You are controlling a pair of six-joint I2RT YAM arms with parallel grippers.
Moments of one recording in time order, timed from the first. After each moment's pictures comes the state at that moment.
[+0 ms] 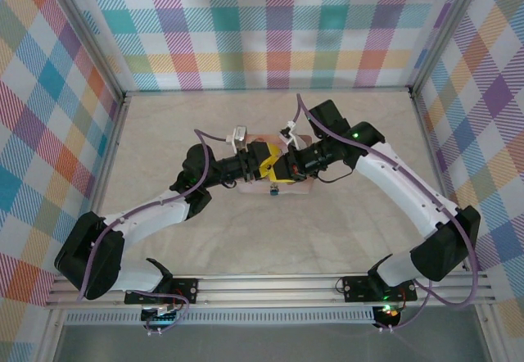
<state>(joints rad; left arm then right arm) -0.63 1.34 0.72 0.70 0.63 -1.47 0.62 1.45 1.46 -1.00 -0.81 0.49</state>
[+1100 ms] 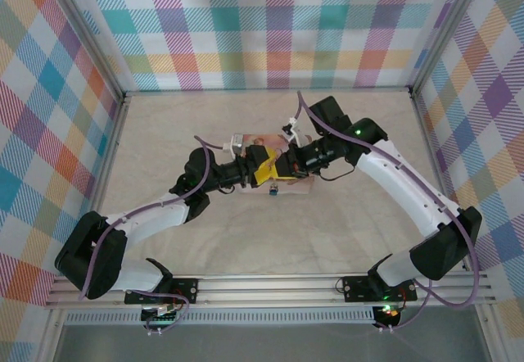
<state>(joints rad) -0.61 1.34 0.67 0.65 0.60 -1.47 0.62 1.46 1.53 -1.06 -0.73 0.47</state>
